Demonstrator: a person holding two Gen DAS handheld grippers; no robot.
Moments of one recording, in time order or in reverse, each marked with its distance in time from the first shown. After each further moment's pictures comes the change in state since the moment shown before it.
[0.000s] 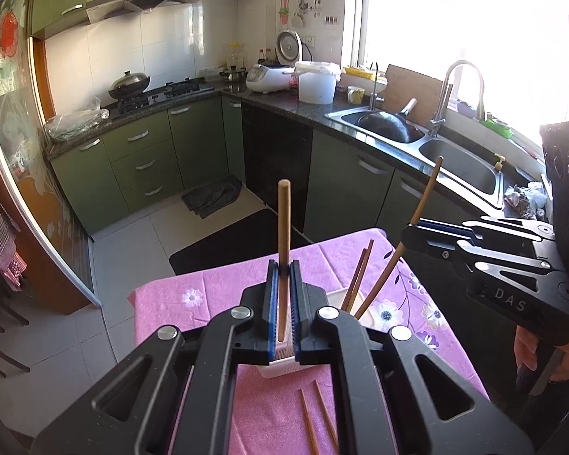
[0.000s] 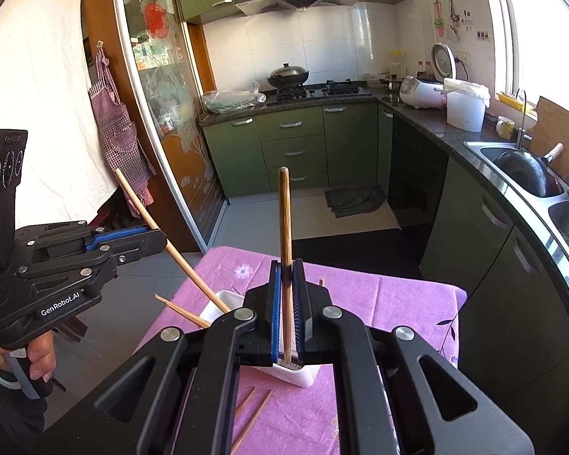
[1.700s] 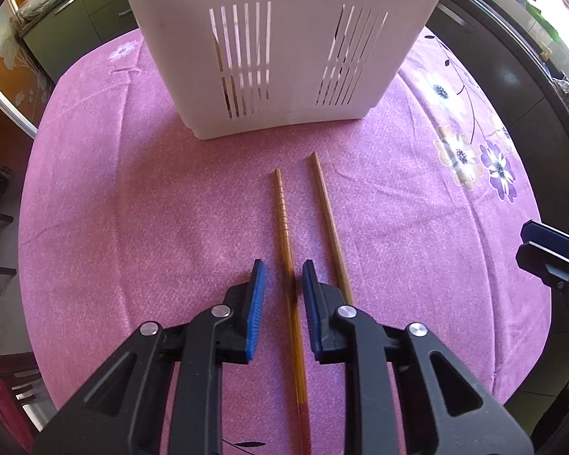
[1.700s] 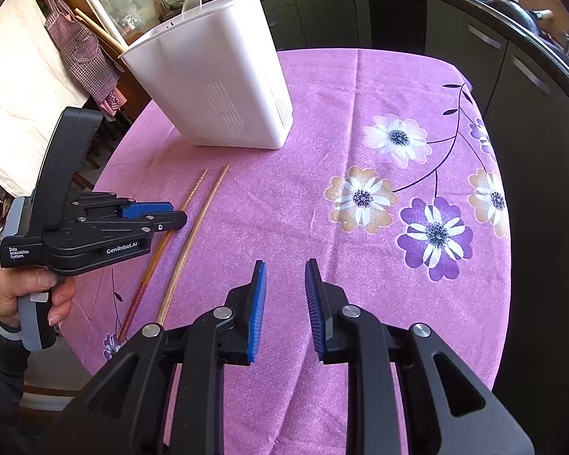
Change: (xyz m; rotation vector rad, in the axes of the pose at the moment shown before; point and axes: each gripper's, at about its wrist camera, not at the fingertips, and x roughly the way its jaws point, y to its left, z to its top) left arm 0.156 -0.033 -0.218 -0.067 0.548 -0.001; right arm 0.037 -0.037 -0.249 0.140 0.392 -0.013
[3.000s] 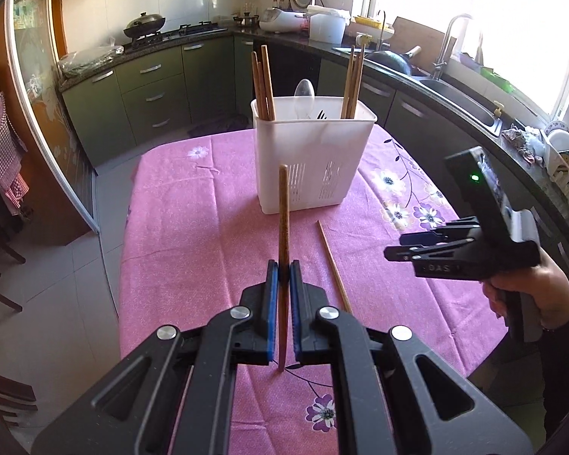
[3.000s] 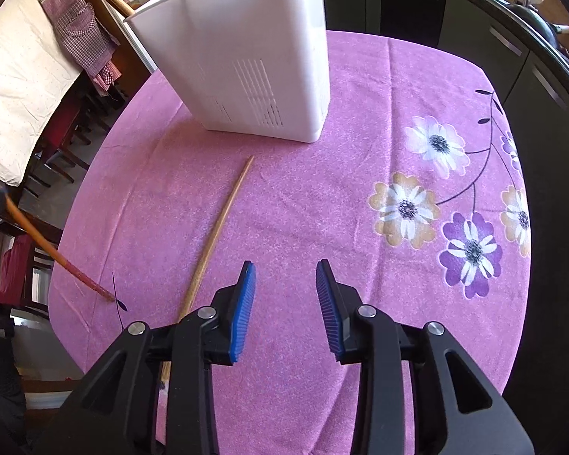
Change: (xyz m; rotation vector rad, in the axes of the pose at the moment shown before) left arm -0.175 0.042 -0.093 0.011 -0.408 -0.019; right arm 0.041 0.050 0.032 -0.046 0.109 -0.054
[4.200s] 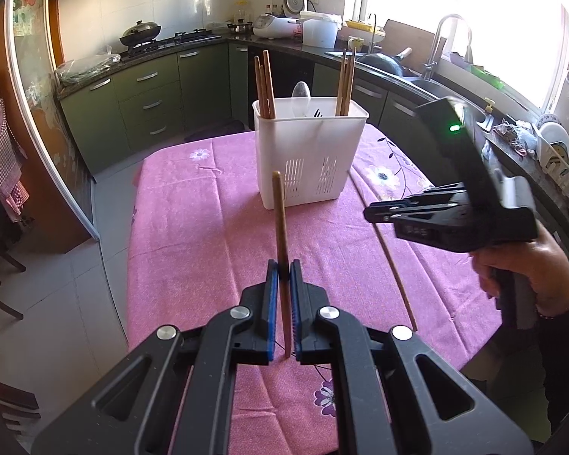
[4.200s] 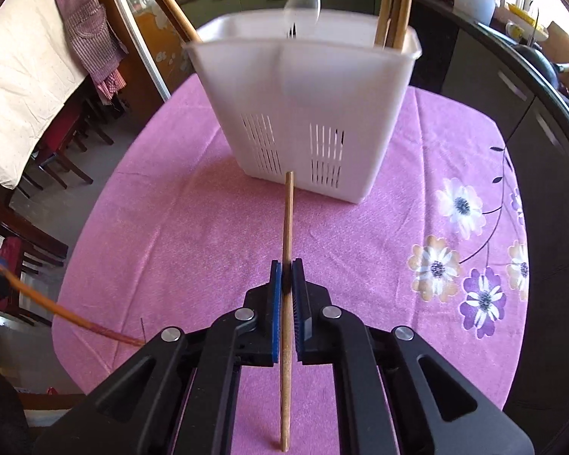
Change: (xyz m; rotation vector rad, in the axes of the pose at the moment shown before) left arm -0.015 0.003 -0.013 0.026 -0.023 -0.007; right arm -0.041 0.053 0.005 -0.058 -0.163 -0.038
